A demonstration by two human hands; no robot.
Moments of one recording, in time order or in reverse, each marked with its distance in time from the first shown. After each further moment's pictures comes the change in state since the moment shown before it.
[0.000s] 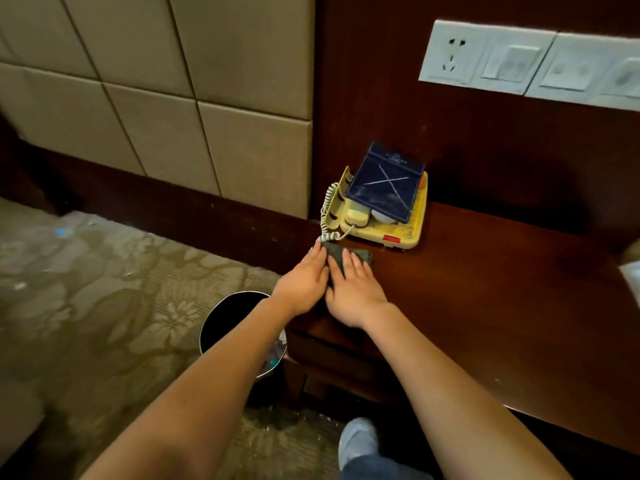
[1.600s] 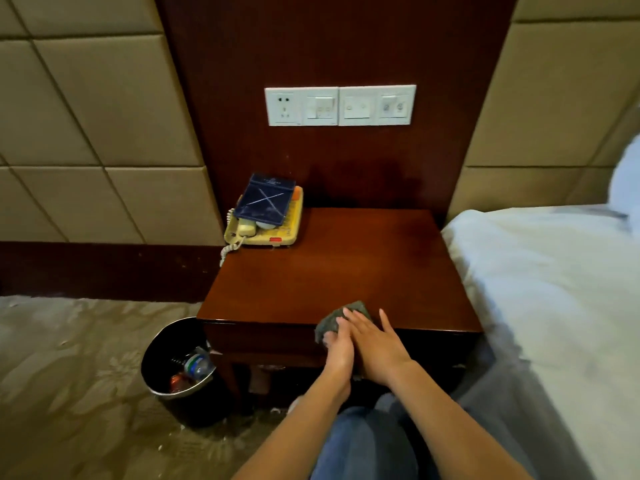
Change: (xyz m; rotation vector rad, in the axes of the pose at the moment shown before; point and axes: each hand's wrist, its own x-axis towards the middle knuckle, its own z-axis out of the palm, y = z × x) left_hand -0.147 0.204 0.183 -1.038 -0.181 -0.515; right_hand -0.243 0.131 0.050 -0.144 -0.002 0.106
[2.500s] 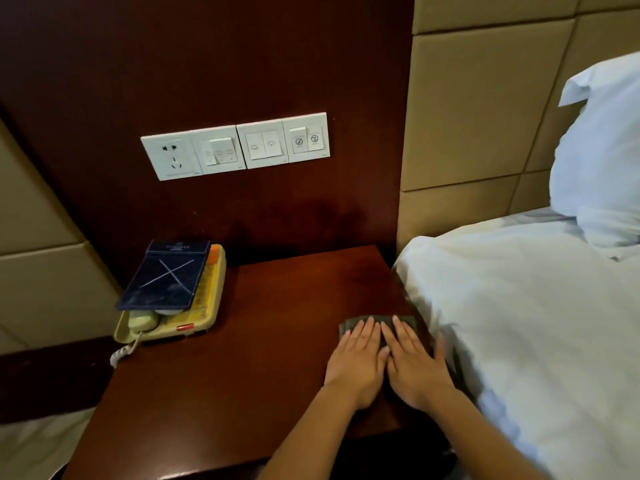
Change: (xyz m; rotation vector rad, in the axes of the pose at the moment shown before) left_hand 0.099 0.073 0.123 1.575 -0.256 0.800; right_hand 0.040 0.168 0.019 0.350 0.120 0.520
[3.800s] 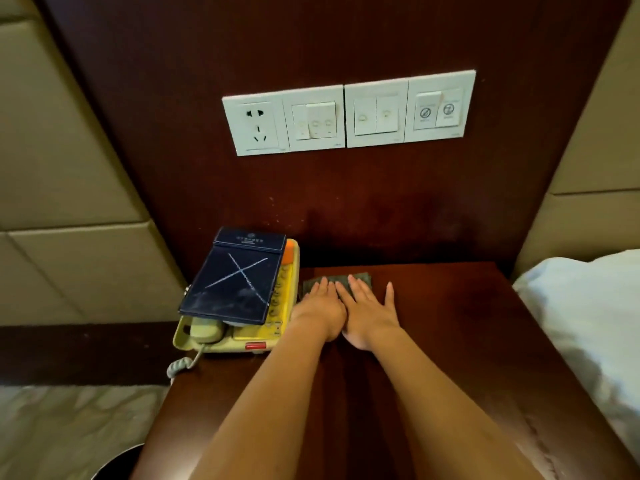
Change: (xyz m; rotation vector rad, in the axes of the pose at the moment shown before) left_hand 0.066 -0.230 -0.089 0.011 -0.009 -0.434; right_hand 0.182 -0.208 -0.010 -0.142 -0.101 -0.282
